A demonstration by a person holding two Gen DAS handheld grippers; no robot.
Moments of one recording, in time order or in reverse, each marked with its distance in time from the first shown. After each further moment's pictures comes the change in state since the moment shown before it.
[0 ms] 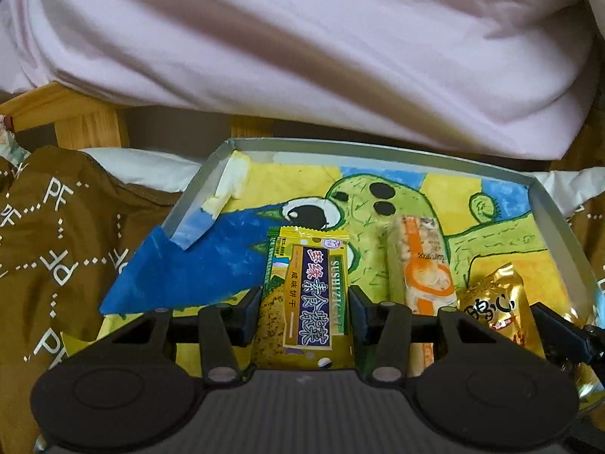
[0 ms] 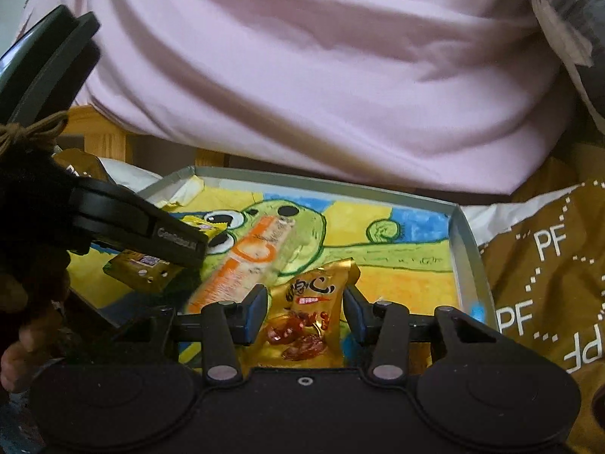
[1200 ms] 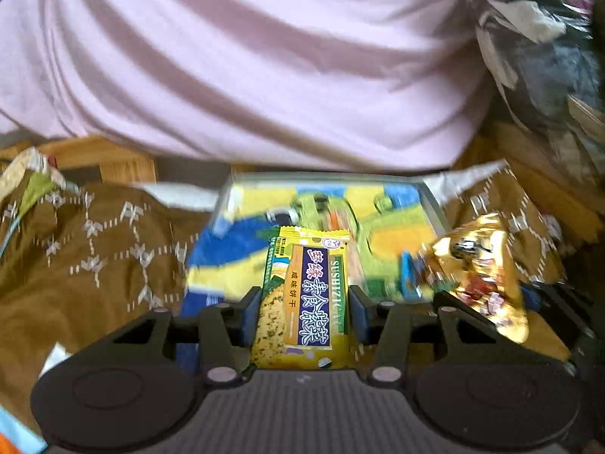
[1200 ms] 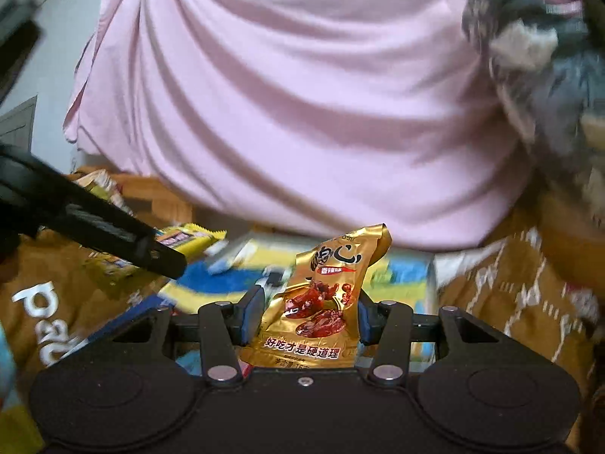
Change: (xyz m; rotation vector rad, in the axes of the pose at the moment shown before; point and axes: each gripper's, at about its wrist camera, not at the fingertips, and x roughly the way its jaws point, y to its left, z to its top) left arm -0.198 0.004 -0.025 0.087 -0.079 -0.107; right arm -0.161 0.009 0.013 0.001 -0.216 0.058
